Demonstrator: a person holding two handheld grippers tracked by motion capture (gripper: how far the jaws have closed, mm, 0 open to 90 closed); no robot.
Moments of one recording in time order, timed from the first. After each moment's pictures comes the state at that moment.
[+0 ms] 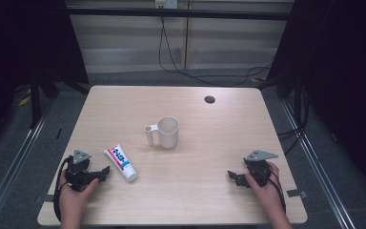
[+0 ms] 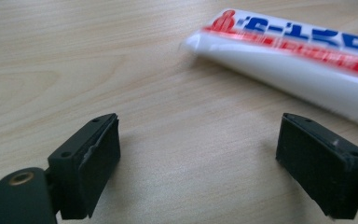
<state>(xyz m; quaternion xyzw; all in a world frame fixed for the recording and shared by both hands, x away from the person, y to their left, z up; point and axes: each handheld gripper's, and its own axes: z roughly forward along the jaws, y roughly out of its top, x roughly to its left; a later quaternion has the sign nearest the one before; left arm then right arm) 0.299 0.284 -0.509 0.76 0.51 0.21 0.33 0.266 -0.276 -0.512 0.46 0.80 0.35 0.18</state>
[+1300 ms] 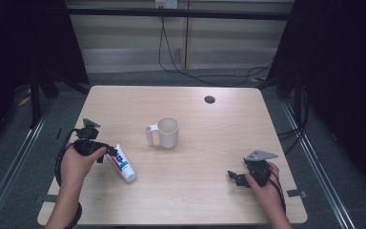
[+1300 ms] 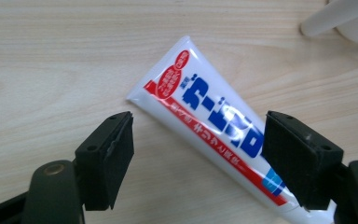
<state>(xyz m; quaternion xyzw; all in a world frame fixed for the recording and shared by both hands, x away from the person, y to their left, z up) 0.372 0.251 -0.439 0.75 0.62 -0.01 0.22 0.266 -0.276 -0.512 0.46 0.80 0.35 0.18</state>
